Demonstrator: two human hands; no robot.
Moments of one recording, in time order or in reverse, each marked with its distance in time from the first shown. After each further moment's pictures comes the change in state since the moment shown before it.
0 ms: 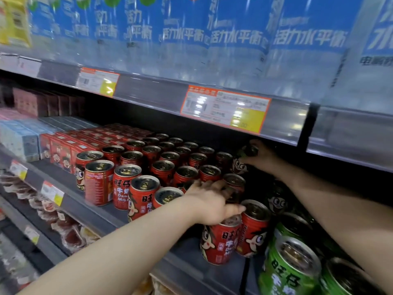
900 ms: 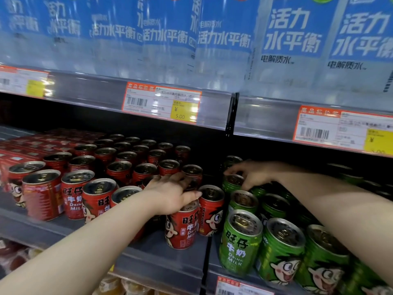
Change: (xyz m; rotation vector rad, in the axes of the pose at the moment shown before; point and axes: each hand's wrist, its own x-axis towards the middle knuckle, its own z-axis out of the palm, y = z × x) left_hand 0.001 0.001 0.002 0.025 -0.011 0.011; right_hand -0.062 0.053 -0.064 -0.650 -0.459 0.072
